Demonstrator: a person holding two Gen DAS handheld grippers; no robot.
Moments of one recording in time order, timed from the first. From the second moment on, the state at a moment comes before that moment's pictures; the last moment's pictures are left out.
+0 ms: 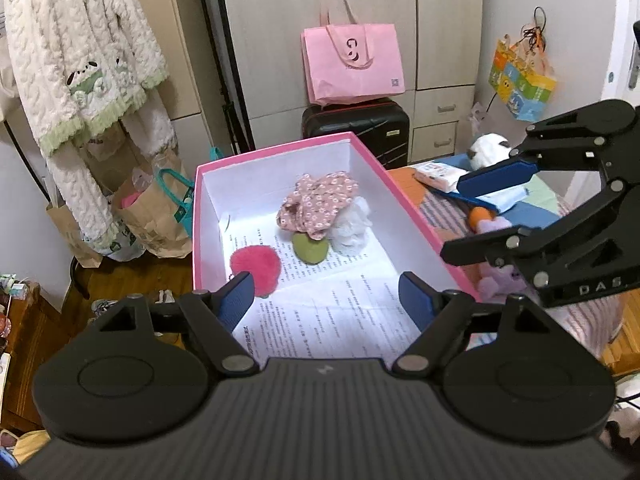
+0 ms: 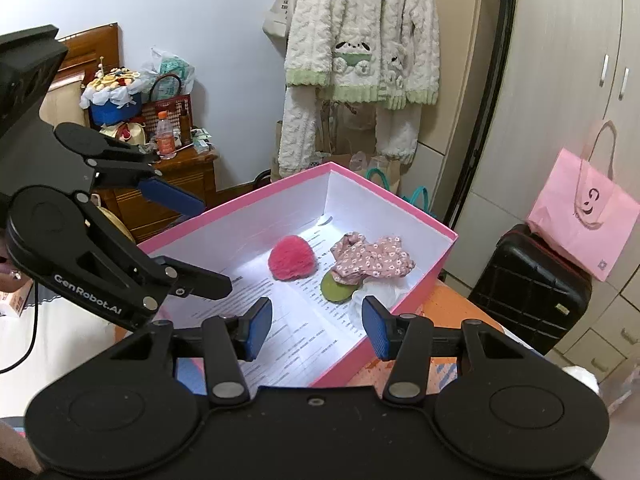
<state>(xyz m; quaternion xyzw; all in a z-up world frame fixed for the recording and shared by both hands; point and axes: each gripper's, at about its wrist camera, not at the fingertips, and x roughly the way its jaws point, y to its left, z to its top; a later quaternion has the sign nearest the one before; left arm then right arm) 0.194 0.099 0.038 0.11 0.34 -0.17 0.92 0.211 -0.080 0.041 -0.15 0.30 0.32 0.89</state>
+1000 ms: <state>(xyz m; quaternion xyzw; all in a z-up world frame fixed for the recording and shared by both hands) 0.081 0.013 0.040 0.18 0.33 -0.27 0.89 0.071 -0.184 0.035 -0.09 0.31 0.32 0.89</state>
